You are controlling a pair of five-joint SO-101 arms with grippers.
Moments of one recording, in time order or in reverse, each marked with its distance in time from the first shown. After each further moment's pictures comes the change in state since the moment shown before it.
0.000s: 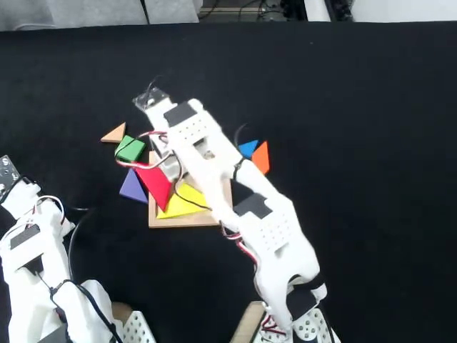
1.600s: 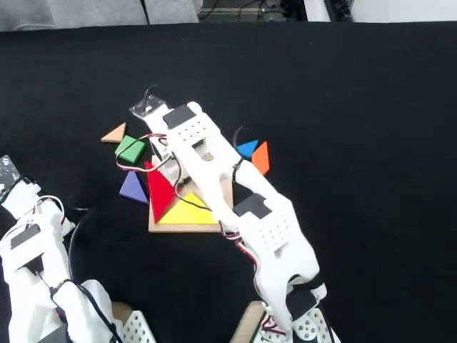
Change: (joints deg) left arm 0.0 0.0 0.0 0.0 0.0; right arm -0.4 0.2 1.2 2.0 4.2
